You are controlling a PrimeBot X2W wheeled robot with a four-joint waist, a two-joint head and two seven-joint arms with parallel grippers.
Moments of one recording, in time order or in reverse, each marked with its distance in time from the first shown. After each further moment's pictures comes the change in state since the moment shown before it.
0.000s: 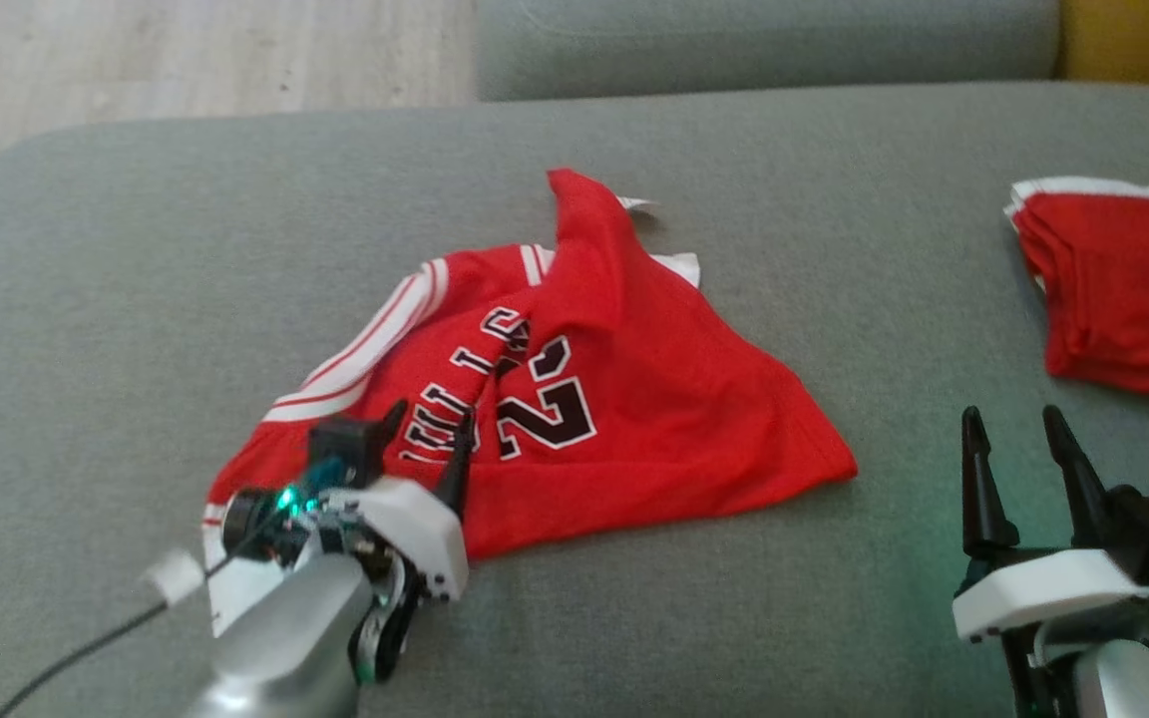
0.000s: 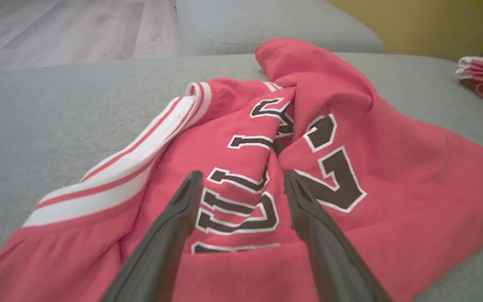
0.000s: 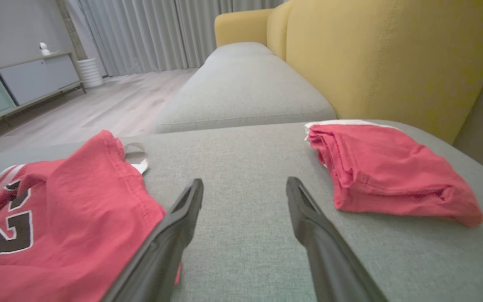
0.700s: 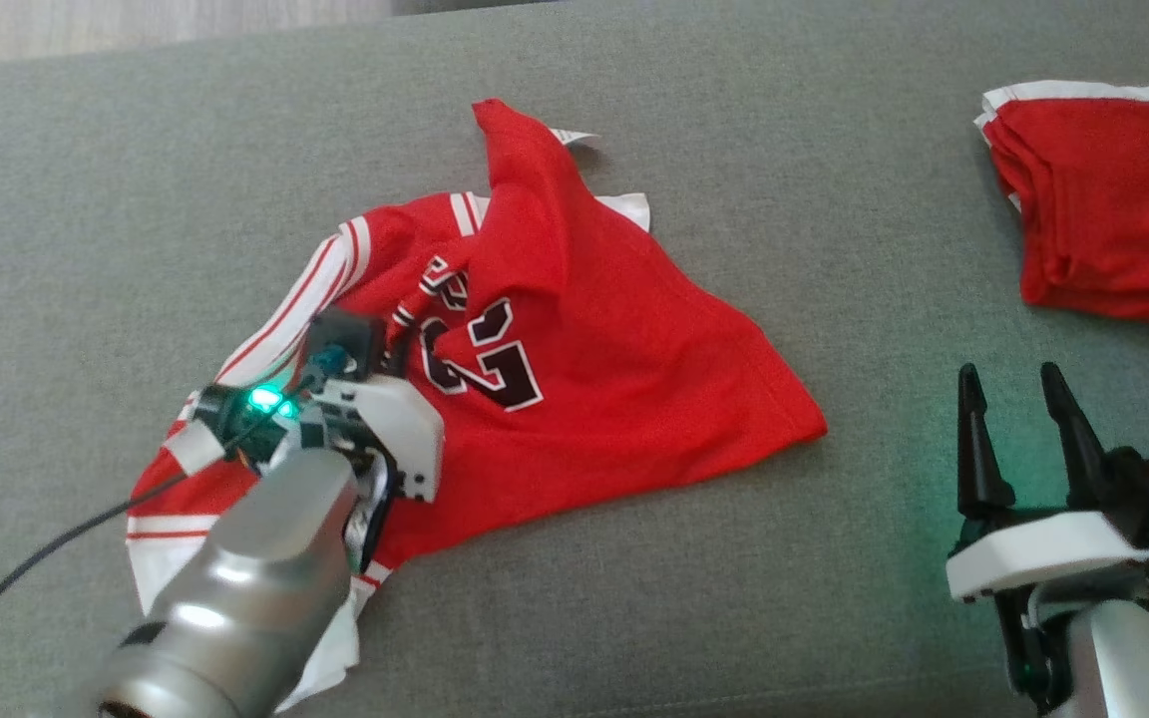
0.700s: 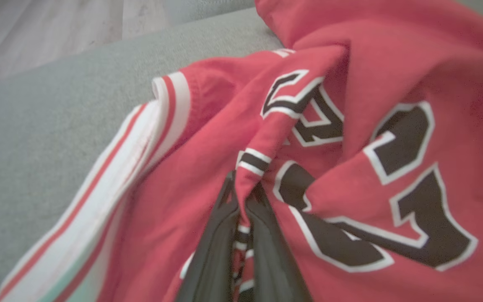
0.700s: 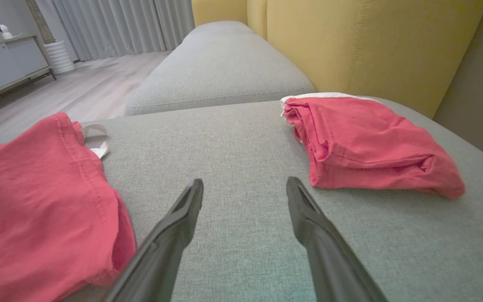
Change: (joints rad) left arm -0.279 -0.105 -0.042 0.389 0.062 -0.024 0.044; right arm -0.065 0.000 0.014 0.006 0.000 0.000 -0.011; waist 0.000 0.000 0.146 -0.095
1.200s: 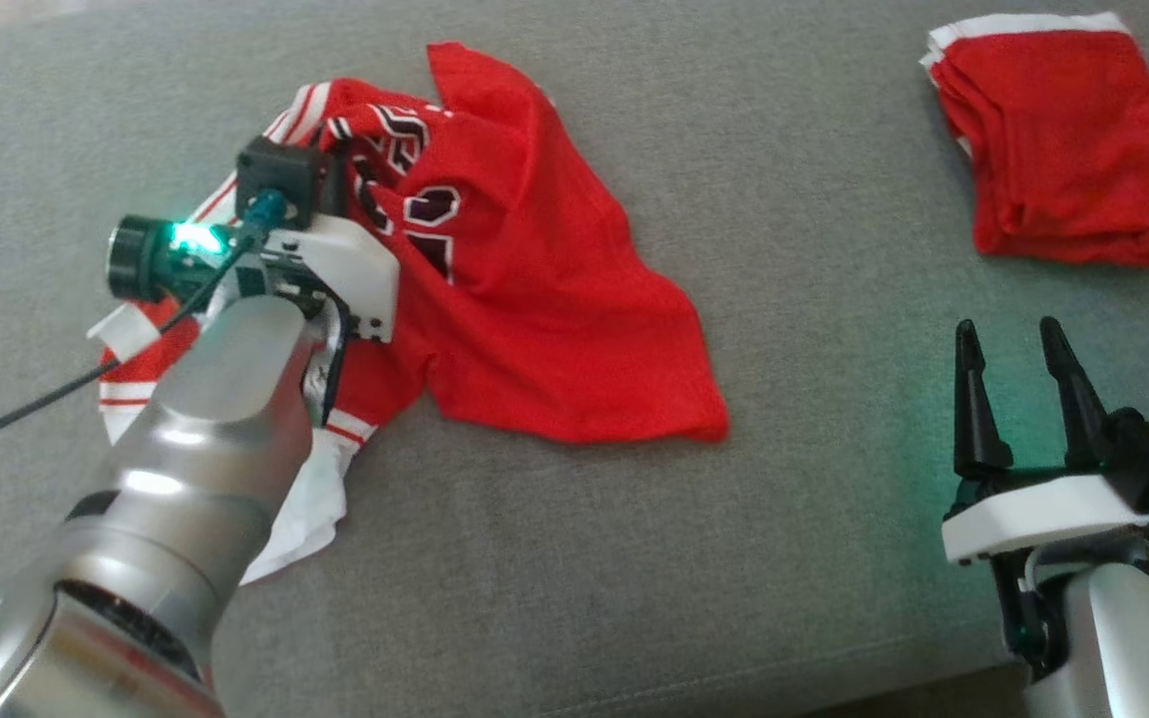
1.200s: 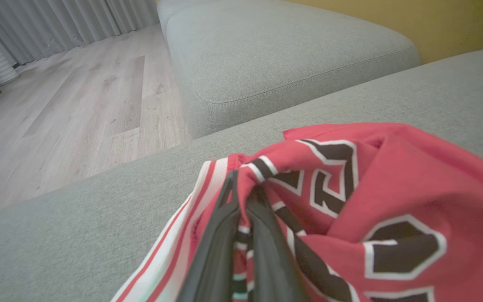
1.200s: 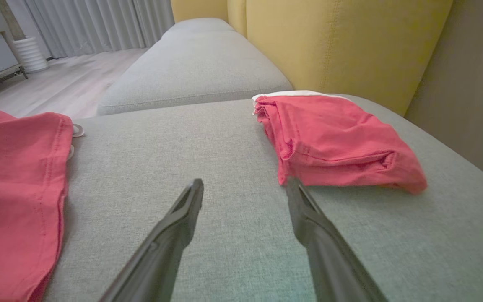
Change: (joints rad) left arm -0.245 0.001 0.026 0.108 0.034 0.025 -0.120; right arm -0.059 0.000 0.011 -0.009 0.000 0.000 0.000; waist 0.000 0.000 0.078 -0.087
